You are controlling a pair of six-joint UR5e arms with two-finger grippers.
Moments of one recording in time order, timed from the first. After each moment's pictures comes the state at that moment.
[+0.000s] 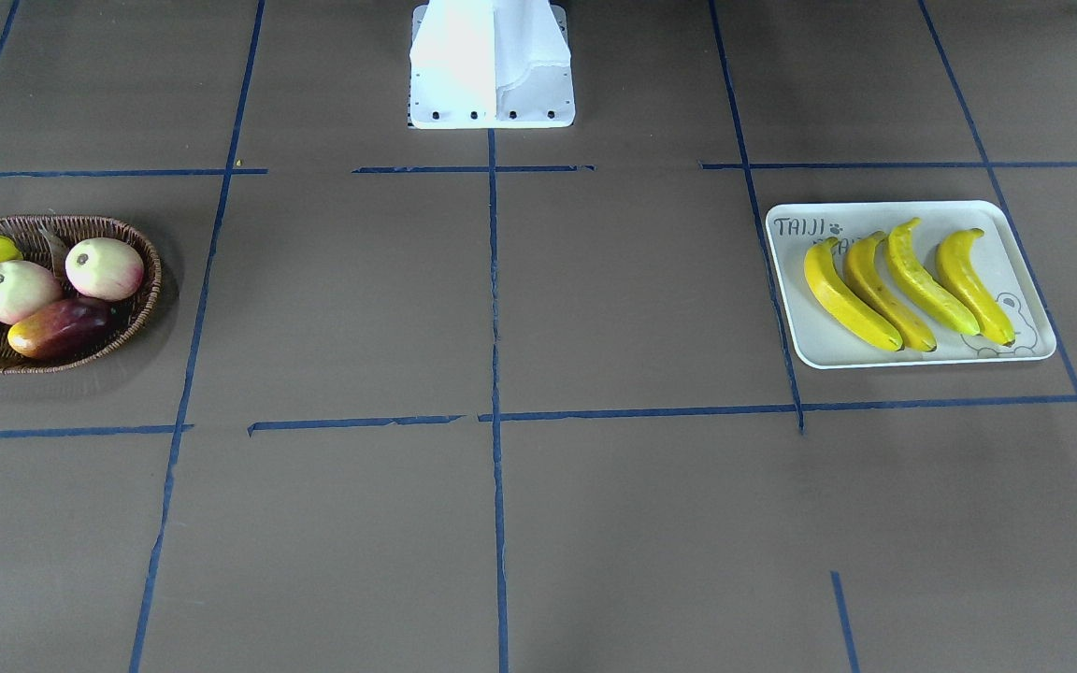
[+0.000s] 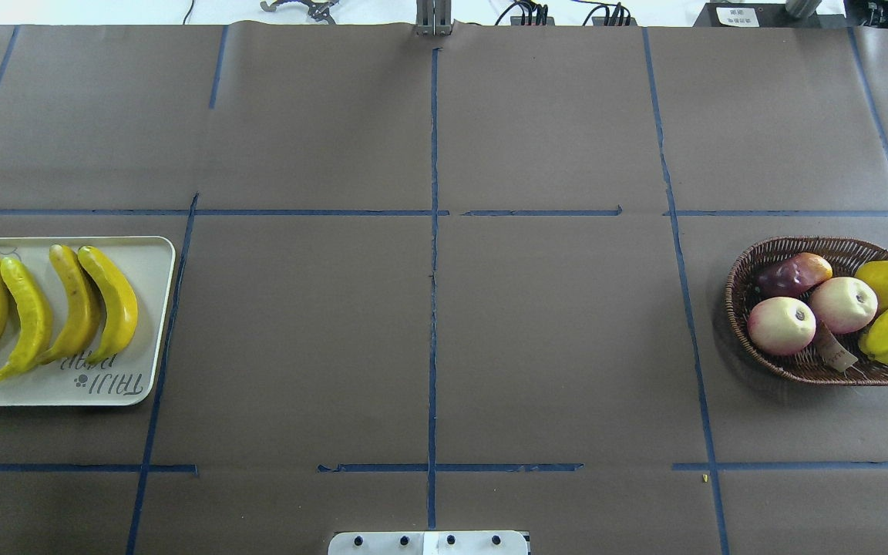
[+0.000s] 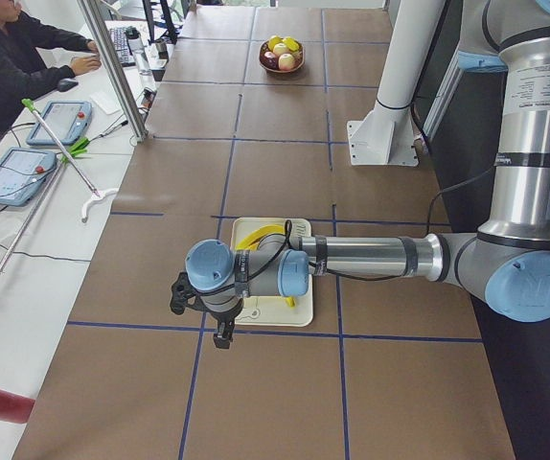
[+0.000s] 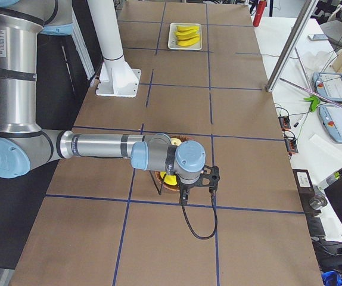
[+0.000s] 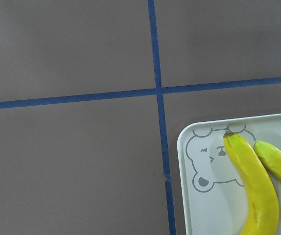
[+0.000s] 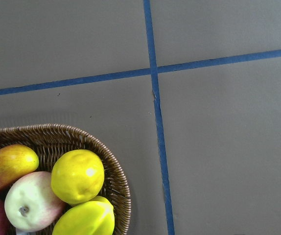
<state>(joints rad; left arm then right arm) -1.61 -1.58 -1.55 -1.56 -2.43 0.14 1.62 -1.66 1.70 -1.66 2.46 0.04</state>
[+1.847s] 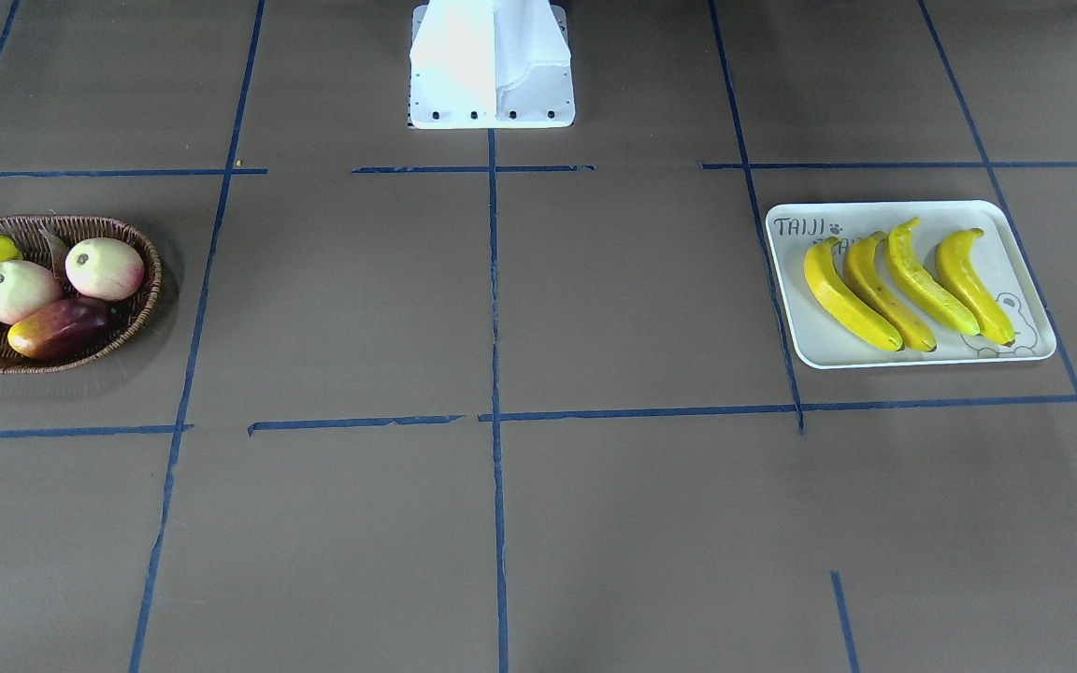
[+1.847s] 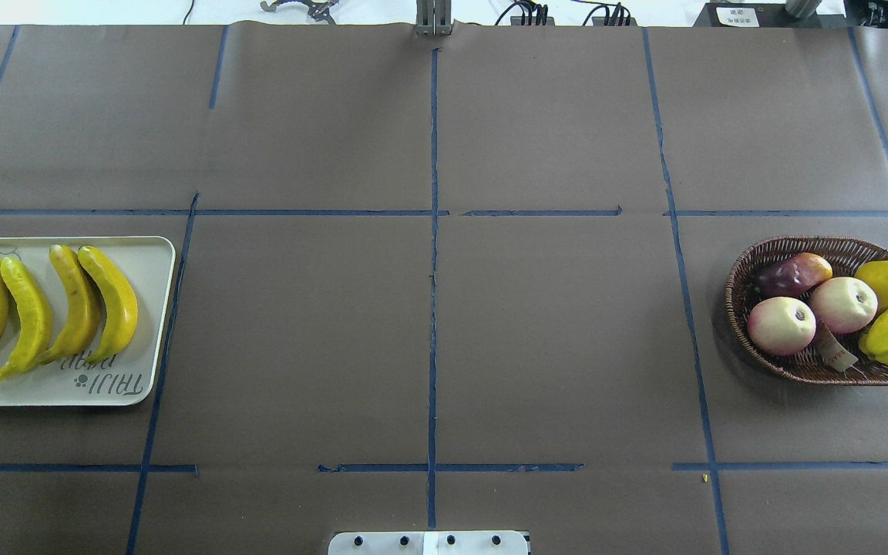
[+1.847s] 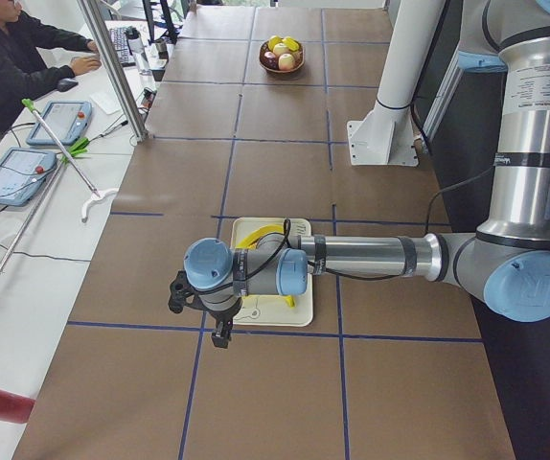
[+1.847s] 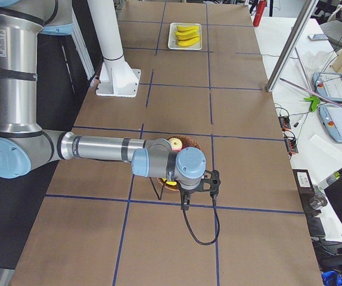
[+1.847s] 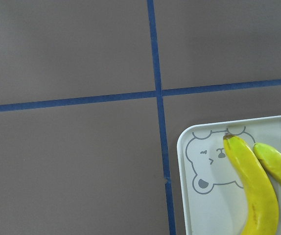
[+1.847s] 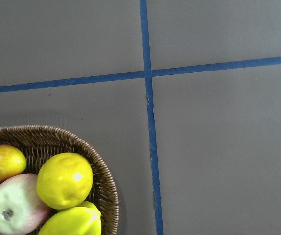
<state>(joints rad) -1.61 -1.58 -1.55 -1.56 -2.43 0.14 1.62 -1.66 1.65 -1.60 2.46 0.01</state>
